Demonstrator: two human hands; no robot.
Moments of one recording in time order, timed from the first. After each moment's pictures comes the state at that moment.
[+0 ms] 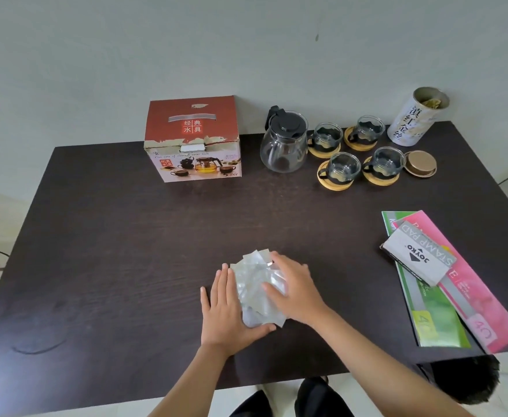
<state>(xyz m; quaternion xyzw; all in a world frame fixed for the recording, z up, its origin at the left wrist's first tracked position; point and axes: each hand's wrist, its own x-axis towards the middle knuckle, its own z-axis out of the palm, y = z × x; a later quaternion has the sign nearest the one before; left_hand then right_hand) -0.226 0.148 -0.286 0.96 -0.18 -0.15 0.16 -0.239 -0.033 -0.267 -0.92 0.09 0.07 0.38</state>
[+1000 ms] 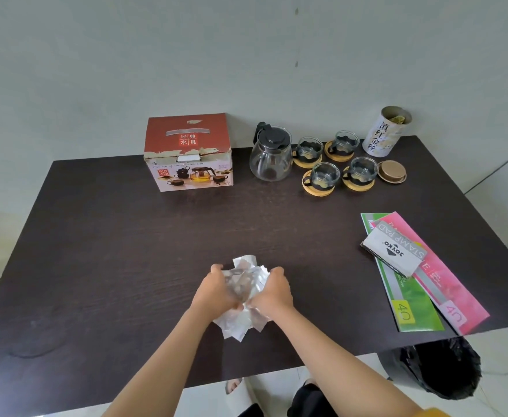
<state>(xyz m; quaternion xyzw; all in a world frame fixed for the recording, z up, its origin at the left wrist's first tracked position) -0.177 0.145 -0.249 0.90 -0.06 -0.31 0.29 -0.232 0.020 -0.249 -0.82 0.37 0.18 0.39</state>
